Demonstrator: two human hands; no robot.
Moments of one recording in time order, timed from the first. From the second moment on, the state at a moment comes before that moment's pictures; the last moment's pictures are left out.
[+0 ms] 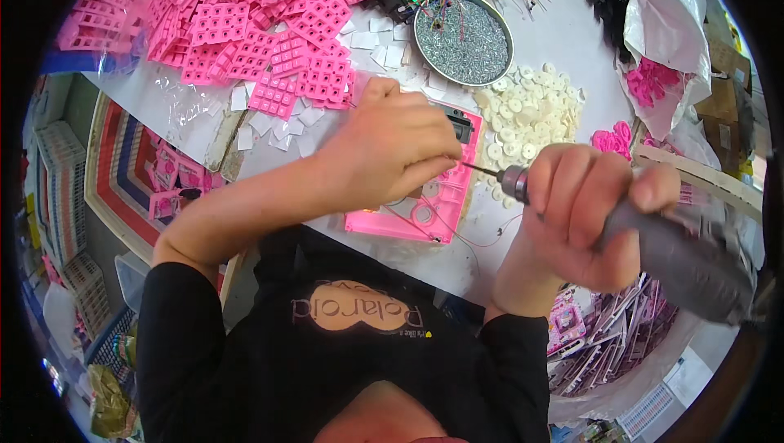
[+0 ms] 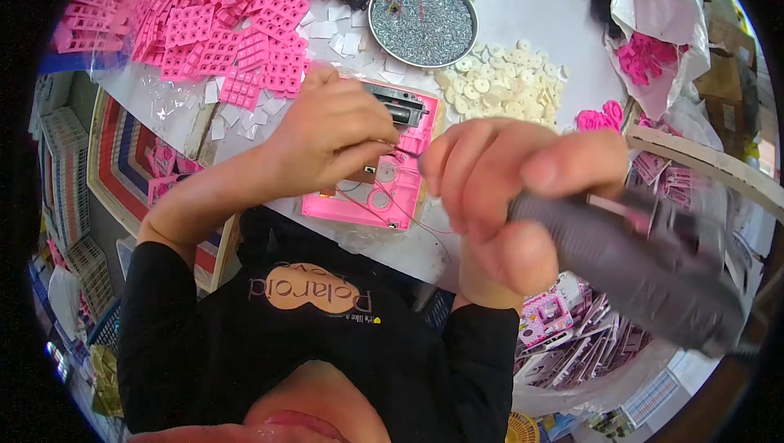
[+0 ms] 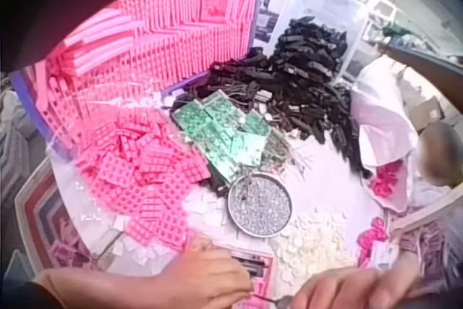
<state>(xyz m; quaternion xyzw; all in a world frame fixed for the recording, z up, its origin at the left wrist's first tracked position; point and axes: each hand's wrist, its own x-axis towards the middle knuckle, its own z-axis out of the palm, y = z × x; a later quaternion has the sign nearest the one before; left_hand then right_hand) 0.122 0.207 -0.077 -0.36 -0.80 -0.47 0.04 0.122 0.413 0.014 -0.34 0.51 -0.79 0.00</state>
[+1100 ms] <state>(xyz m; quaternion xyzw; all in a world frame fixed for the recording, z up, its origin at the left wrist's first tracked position) 0.121 0.210 -0.092 -0.33 -0.89 -0.27 0.18 0.077 0.404 -0.064 -0.28 0.65 -0.71 0.00</state>
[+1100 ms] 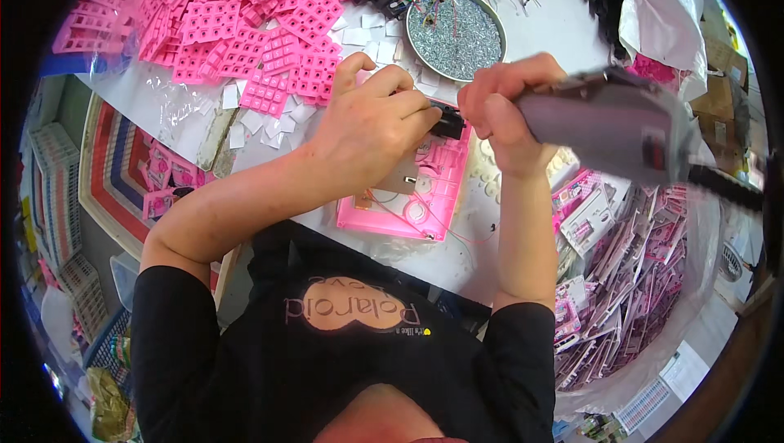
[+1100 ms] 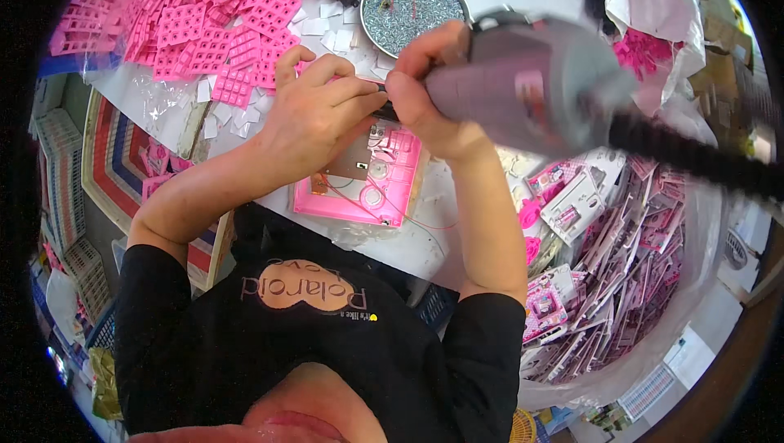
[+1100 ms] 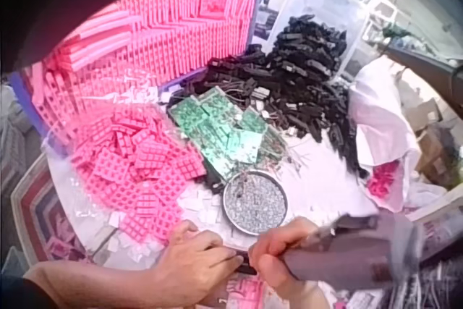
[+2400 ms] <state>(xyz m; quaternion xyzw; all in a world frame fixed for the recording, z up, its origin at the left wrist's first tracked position) 0.111 0.141 -0.035 -0.19 -0.85 -0.48 -0.12 0.168 0.345 -0.007 -0.45 0.87 -0.21 -0.03</state>
